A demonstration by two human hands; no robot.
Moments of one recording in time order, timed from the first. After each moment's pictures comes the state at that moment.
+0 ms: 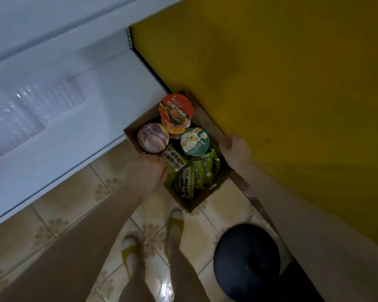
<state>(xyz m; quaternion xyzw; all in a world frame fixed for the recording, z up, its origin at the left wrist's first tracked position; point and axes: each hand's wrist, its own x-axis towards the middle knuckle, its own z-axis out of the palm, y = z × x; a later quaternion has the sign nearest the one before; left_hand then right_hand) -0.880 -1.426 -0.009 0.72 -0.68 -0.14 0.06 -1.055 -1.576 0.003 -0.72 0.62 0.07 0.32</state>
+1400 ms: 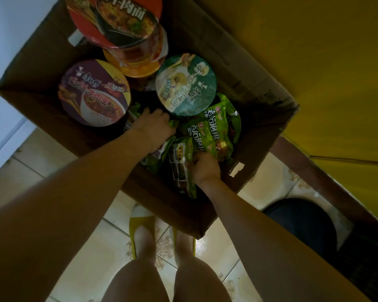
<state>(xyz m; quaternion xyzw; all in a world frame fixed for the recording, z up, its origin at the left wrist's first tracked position) -0.922 -1.563 -0.325 0.49 -0.77 -0.19 -0.36 -1.070 -1.519 -0.342 -0.54 0.69 0.13 0.47</state>
